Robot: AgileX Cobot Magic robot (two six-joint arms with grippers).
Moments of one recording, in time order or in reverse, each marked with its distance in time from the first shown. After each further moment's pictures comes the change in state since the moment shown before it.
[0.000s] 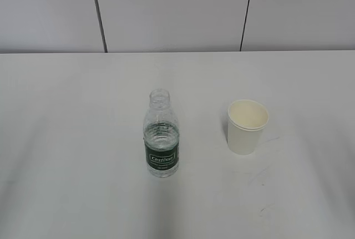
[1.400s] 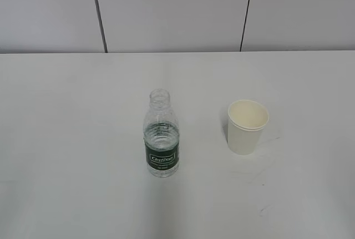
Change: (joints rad) left arm 0.000 -0.179 -0.331 0.007 0.997 -0.061; right arm 0.000 -0.374 -0.374 0.046 1.228 0.010
